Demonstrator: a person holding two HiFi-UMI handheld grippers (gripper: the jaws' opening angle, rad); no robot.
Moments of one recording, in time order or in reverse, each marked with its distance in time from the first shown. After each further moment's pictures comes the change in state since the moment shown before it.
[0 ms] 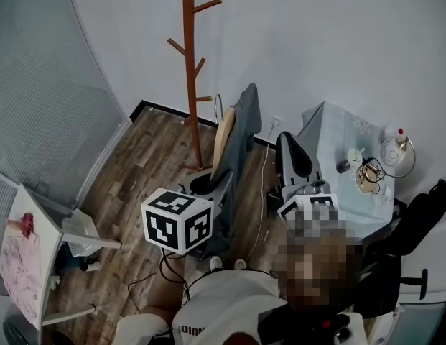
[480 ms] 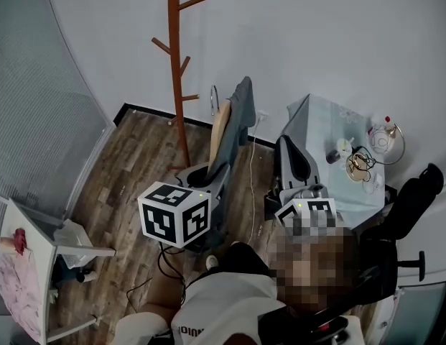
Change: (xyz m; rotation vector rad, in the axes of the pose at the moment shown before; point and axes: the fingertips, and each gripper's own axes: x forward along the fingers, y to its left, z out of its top) left arm 0.012 0.003 0.003 -0.001 -0.003 -0.074; right arm -0.021 -0.004 -0.005 -0.033 0.003 -0.104
